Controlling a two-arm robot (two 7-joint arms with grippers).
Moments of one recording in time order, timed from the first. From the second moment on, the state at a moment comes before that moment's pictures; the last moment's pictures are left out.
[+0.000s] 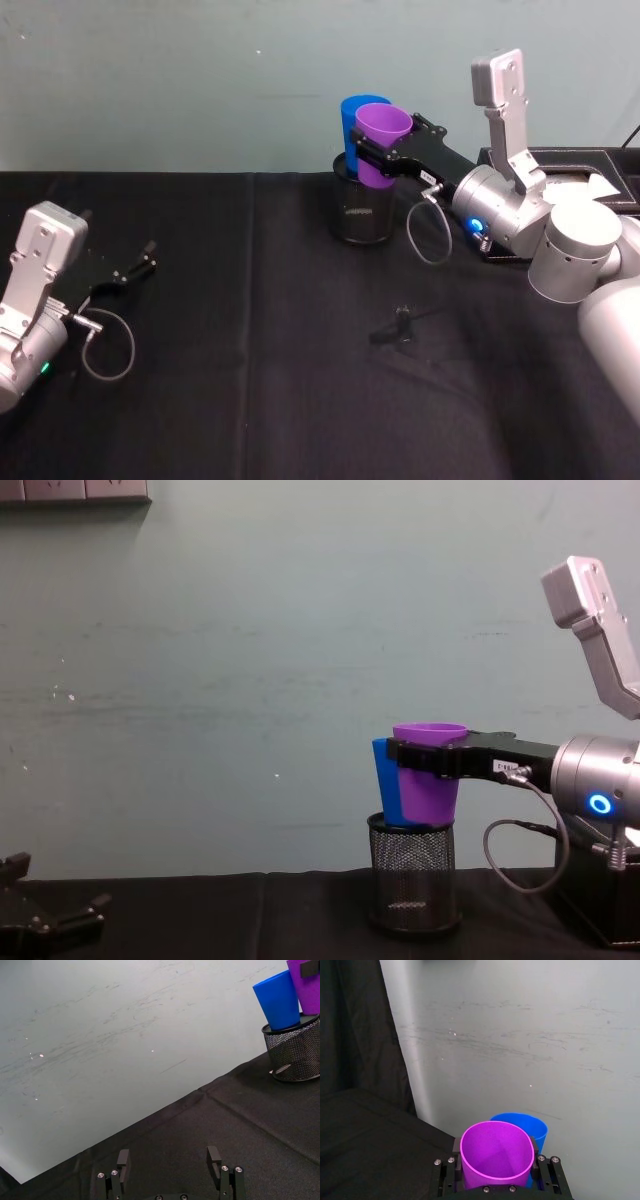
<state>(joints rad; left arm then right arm) -0.20 0.60 0.45 -1.41 -0.25 -0.12 0.03 0.64 0.19 -0.36 -0.99 0.33 -0.05 0.46</state>
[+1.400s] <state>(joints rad) -0.20 0.60 0.45 -1.41 -0.25 -0.12 0.03 0.60 0.21 -0.36 -1.03 0.33 -0.04 0.46</state>
